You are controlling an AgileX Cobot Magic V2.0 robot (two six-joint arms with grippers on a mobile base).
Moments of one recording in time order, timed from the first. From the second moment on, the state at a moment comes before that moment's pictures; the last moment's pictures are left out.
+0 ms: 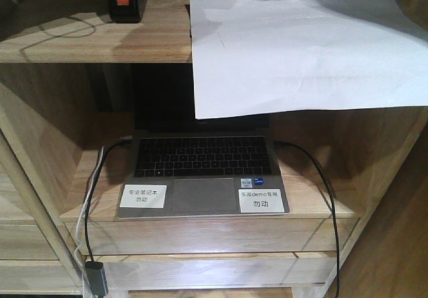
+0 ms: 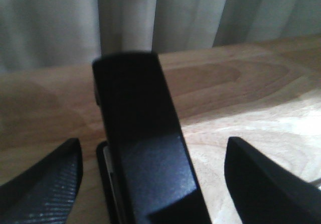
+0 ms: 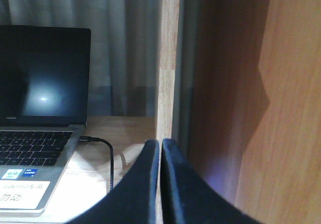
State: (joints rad) left arm -0.37 1.85 -2.17 0.03 0.88 -0.17; right arm 0.01 -0.01 0.03 -0.08 0.07 0.06
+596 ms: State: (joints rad) left arm -0.38 1.83 -2.18 0.08 0.91 -0.22; right arm 0.01 -0.01 0.03 -0.08 0.07 0.06
